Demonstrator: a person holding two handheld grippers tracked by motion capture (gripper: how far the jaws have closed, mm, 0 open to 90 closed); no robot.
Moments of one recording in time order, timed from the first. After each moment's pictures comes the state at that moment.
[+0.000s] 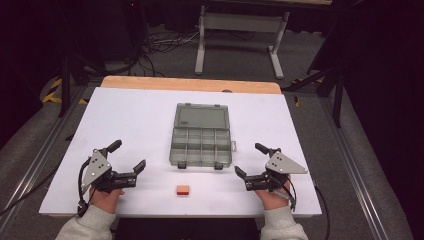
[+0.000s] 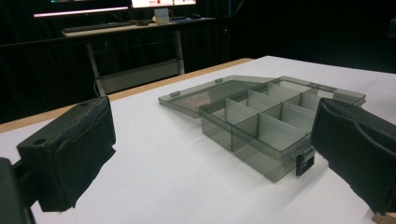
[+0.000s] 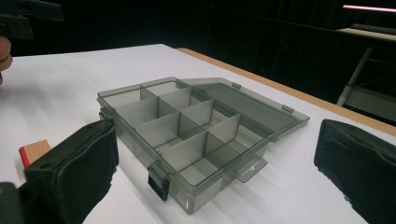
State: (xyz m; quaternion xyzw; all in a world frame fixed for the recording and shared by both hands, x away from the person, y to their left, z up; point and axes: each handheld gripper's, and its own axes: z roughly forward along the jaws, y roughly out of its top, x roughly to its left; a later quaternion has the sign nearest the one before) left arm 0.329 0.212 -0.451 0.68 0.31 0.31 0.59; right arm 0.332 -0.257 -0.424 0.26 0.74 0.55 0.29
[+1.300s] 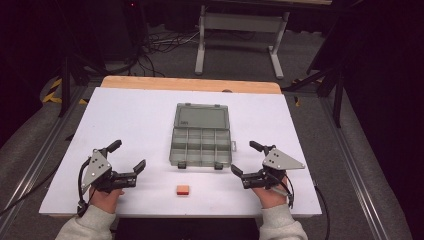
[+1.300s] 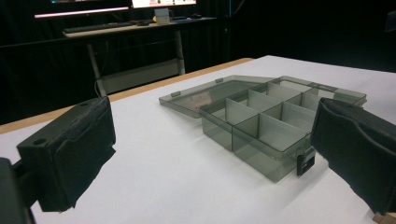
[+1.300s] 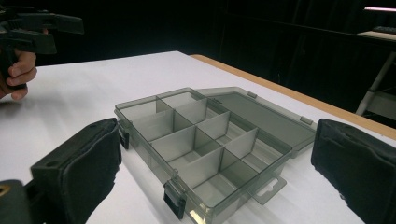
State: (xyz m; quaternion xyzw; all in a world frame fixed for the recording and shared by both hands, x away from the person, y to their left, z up) left arm 0.328 0.211 -0.451 0.68 0.31 0.31 0.59; right arm 0.338 -0.246 -0.413 0.24 0.74 0.56 0.26
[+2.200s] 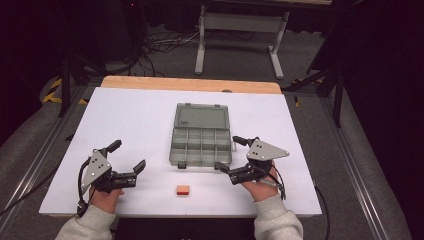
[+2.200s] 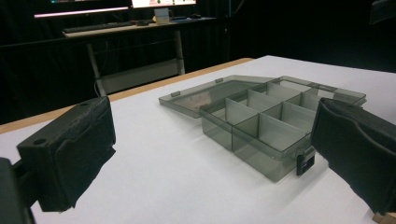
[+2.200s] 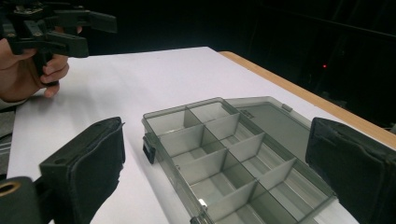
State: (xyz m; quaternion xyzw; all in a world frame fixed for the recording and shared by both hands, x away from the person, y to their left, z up) left arm 0.329 0.212 -0.451 0.68 0.31 0.31 0.59; right arm 0.352 -0.211 -0.394 0.19 0.78 0.55 0.23
